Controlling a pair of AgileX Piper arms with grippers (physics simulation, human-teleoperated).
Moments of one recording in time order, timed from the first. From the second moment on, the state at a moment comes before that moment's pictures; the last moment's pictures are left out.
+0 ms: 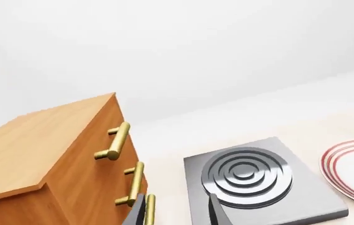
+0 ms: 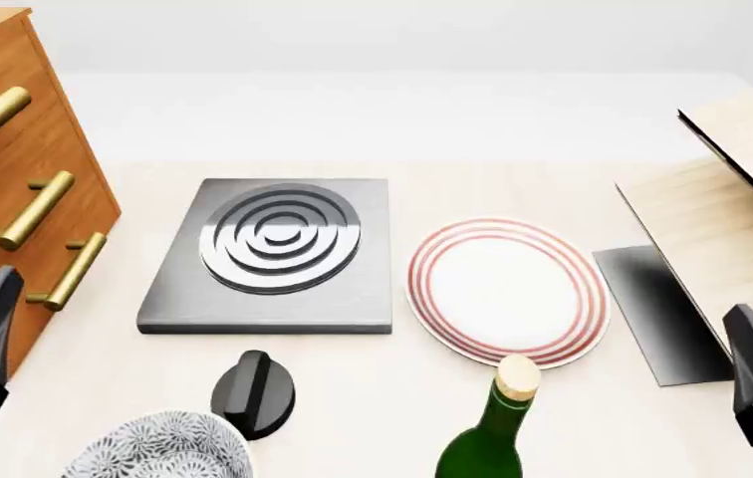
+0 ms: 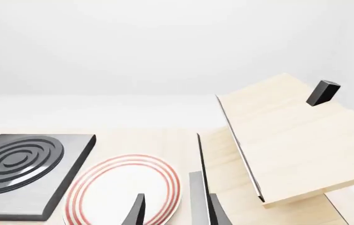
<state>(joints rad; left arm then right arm) -0.08 0.12 -0.11 -0.07 0.24 0.01 0.01 0.00 0.01 0.00</state>
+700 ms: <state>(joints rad) -0.19 0.34 -0.23 -0.16 0.63 0.01 0.01 0.00 0.01 0.00</state>
